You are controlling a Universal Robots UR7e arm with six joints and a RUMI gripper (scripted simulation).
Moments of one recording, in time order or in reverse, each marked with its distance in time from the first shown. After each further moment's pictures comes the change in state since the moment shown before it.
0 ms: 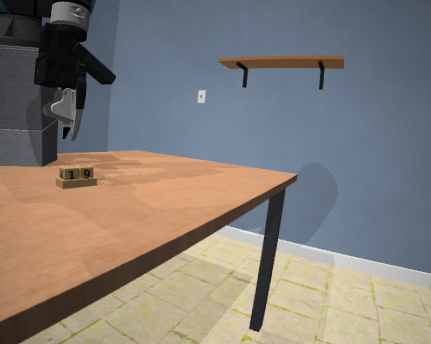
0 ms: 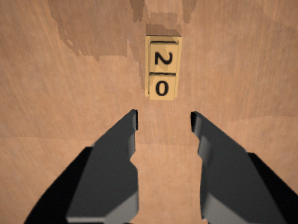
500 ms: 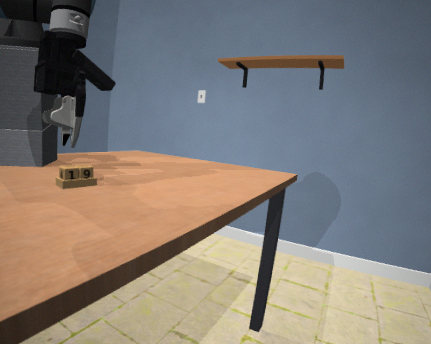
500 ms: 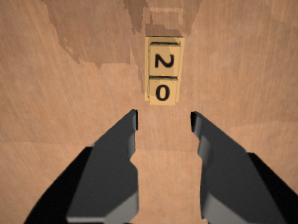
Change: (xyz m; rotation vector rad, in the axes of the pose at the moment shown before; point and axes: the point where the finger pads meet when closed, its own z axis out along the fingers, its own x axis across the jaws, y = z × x) arm 0.000 0.000 0.015 0.000 -0.001 0.000
